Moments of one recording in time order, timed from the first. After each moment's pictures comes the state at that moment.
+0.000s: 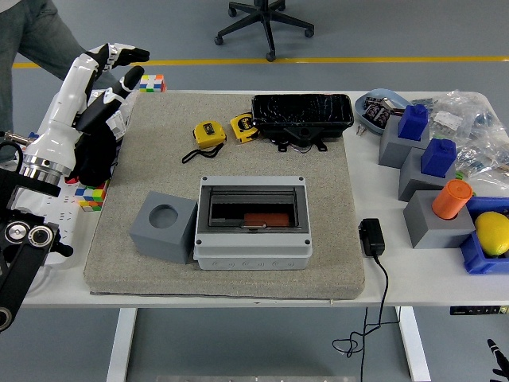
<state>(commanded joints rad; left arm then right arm) -0.21 0.17 -1.48 -1.59 1.58 0.10 -0.19 0.16 -0.11 1.68 0.18 -1.45 -0.10 -0.04</state>
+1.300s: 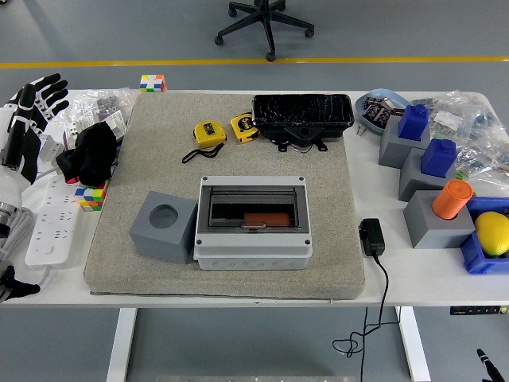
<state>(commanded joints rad) -0.05 0.17 -1.63 -1.53 1.25 -0.05 -0.16 0.13 -0.09 1.64 0.18 -1.44 -0.09 -0.04</state>
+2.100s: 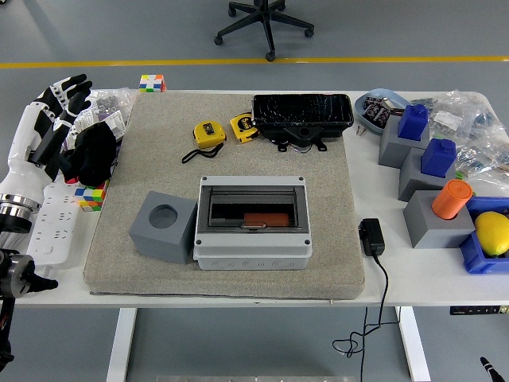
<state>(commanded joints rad) -0.08 0.14 -1.57 -1.53 1.31 -0.01 -0.14 0.11 -0.13 1.40 0.18 -1.24 -0.09 -0.01</state>
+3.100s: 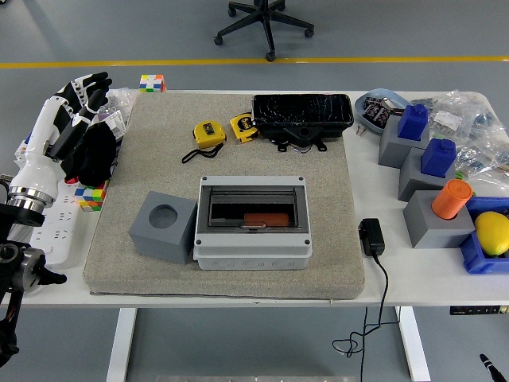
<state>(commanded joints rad) -0.12 0.15 -1.51 -1.53 1.34 0.00 -0.12 0.12 -0.13 1.43 0.18 -1.26 -0.09 -0.02</state>
